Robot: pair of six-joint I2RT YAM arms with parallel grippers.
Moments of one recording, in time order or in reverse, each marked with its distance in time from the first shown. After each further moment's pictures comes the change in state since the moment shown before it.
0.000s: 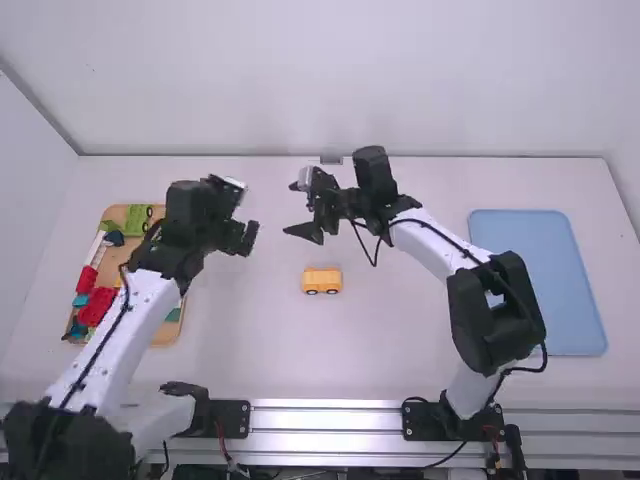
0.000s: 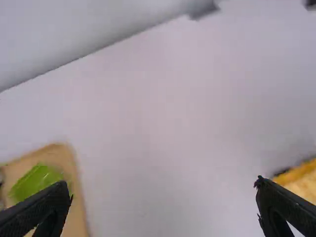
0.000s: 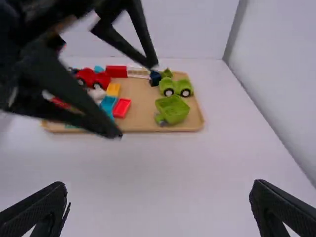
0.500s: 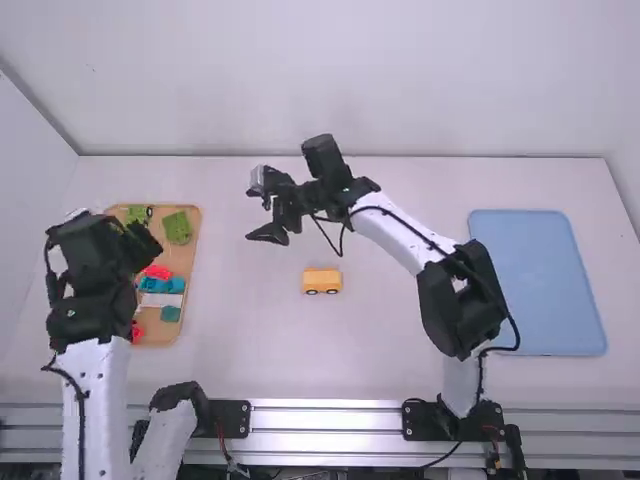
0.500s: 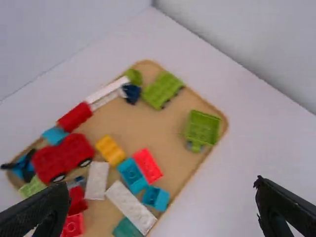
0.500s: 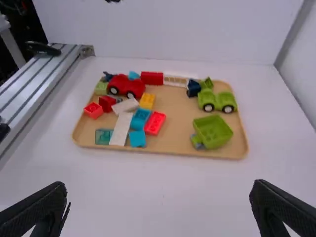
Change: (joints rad) left arm 0.446 -0.311 0.000 -0.267 -0.268 -0.572; right arm 0.151 0.143 0.318 -0.262 0.005 -0.061
